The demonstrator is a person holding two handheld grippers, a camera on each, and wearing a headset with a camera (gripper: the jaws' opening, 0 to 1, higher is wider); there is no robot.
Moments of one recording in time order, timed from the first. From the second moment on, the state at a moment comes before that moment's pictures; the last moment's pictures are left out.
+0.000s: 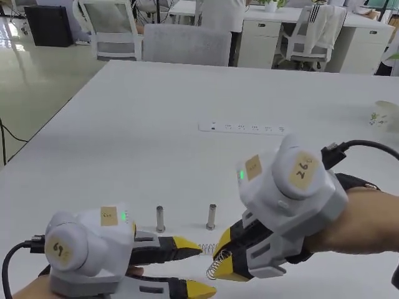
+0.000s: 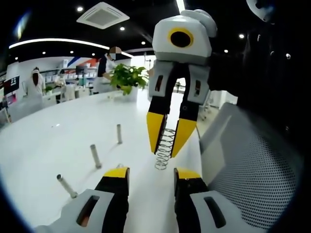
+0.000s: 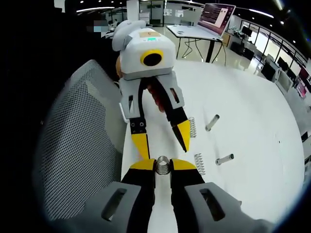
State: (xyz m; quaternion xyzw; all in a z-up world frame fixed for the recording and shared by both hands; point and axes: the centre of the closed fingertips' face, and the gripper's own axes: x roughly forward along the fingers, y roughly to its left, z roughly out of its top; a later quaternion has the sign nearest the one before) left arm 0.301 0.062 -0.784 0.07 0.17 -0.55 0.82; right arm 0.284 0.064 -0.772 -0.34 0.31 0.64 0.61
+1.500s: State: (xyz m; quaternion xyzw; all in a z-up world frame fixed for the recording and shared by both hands) left arm 0.319 0.121 -0.781 0.01 0.16 -0.44 0.88; right arm 0.301 0.036 -0.770 -0.34 0.33 0.62 0.63
